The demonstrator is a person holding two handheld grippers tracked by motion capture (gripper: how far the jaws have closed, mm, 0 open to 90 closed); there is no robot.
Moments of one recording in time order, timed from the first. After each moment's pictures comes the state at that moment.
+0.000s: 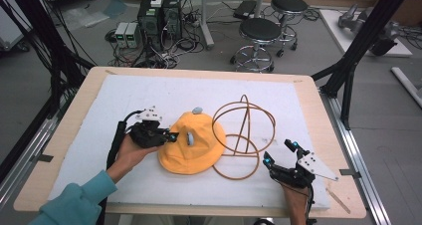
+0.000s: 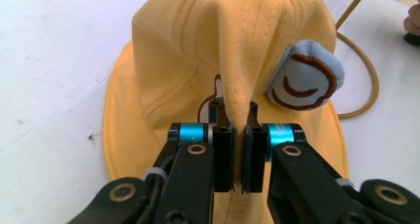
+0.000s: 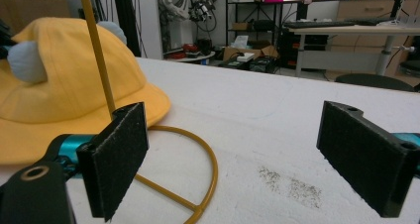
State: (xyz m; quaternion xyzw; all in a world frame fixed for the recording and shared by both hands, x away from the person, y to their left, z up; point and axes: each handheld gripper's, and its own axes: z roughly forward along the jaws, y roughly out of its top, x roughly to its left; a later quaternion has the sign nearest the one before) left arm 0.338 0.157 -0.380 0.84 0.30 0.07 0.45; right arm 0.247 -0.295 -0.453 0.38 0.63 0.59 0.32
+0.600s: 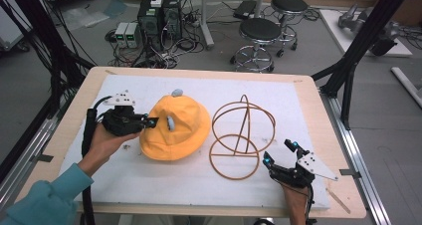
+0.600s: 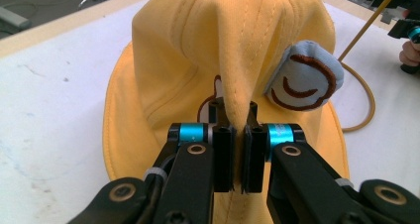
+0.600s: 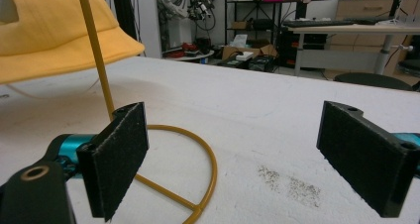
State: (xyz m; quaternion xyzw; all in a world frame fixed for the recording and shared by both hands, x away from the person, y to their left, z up) left arm 0.337 0.204 -0.327 0.82 0.31 0.12 0.47; right arm 0.247 -0.294 -0.453 0.38 0.63 0.59 0.32
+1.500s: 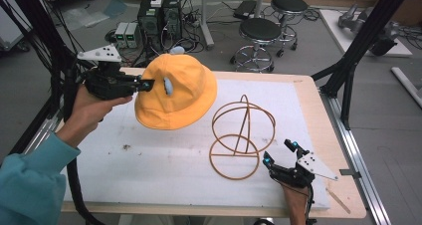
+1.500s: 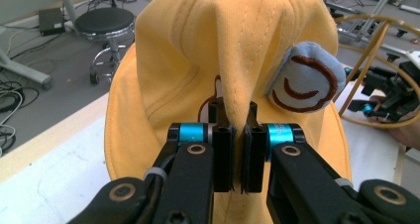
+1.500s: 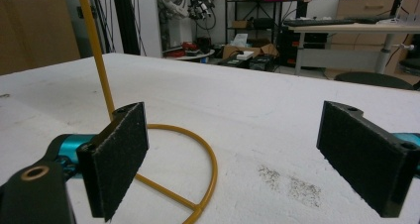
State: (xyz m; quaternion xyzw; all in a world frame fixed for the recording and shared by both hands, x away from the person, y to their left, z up) left arm 0.347 0.199 -0.212 0.80 0.27 0.15 0.51; right arm 0.248 -0.295 -0.453 0.38 0.63 0.59 0.32
